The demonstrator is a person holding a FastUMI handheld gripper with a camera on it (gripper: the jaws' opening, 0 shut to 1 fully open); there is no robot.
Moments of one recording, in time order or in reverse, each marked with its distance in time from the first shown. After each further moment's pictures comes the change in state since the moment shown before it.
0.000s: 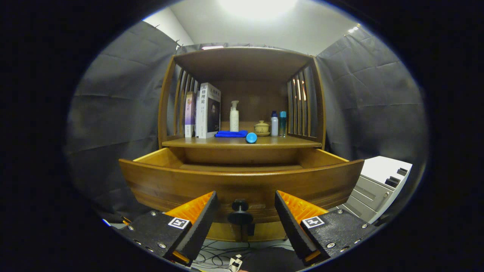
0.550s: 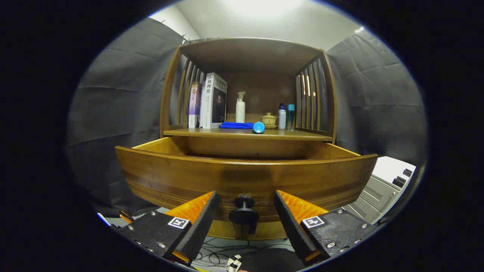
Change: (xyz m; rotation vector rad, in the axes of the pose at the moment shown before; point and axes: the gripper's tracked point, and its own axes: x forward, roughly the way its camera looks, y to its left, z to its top) arm 0.026 0.005 -0.013 -0.021 0.019 0.044
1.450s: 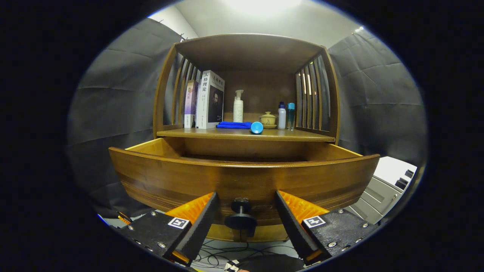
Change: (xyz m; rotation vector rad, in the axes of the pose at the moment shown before) arm 0.123 -0.017 0.010 0.008 0.005 -0.010
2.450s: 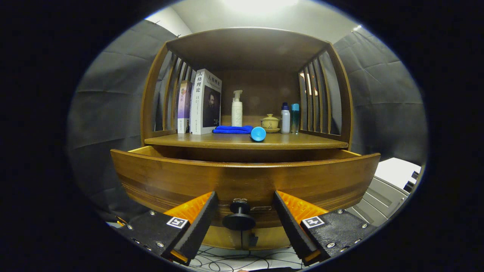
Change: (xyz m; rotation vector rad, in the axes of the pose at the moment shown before) arm 0.056 -0.001 0.013 0.023 -0.019 0.007
